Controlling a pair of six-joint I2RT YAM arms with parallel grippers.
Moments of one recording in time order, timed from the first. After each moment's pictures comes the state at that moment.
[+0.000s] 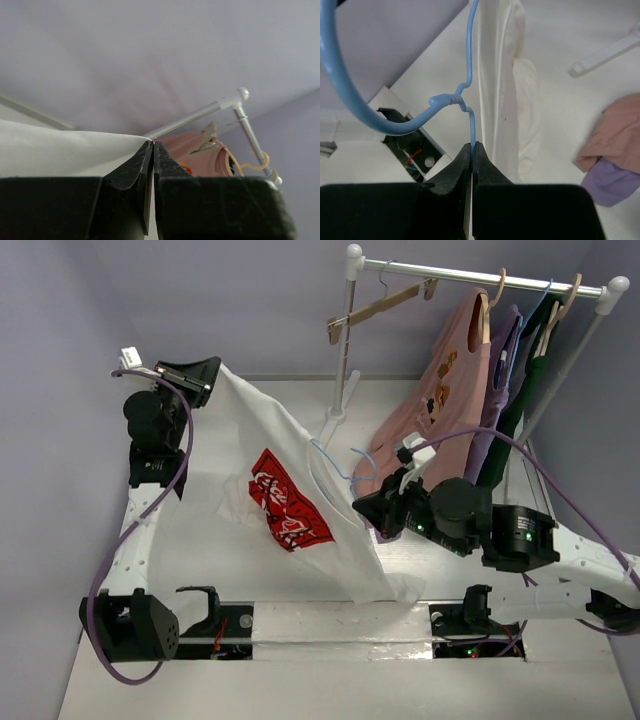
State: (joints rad) left arm 0.01 1.13 1.06 0.30 0.20 -1.08; right arm 1.32 0.96 1.27 -0.56 0.44 0.47
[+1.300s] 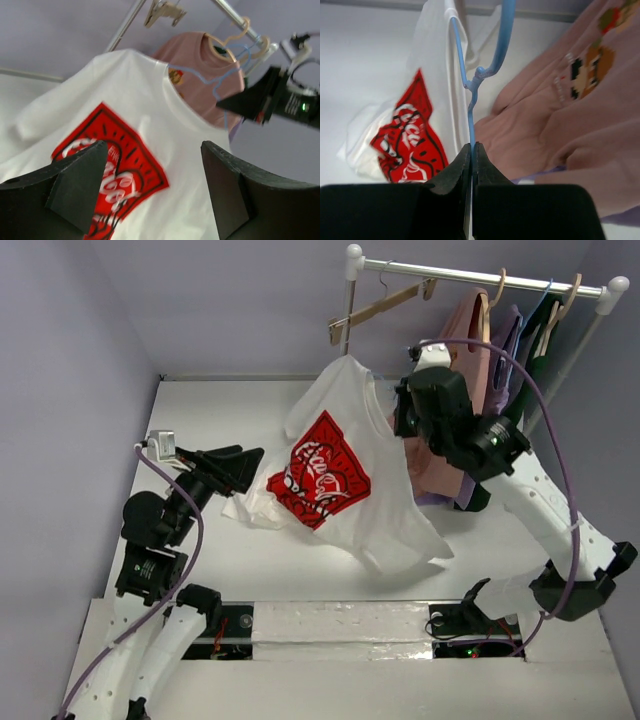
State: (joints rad) left arm -0.31 0.52 0.75 -0.02 0.21 -0.70; right arm 0.77 1.35 1.73 -0.86 0.52 0.34
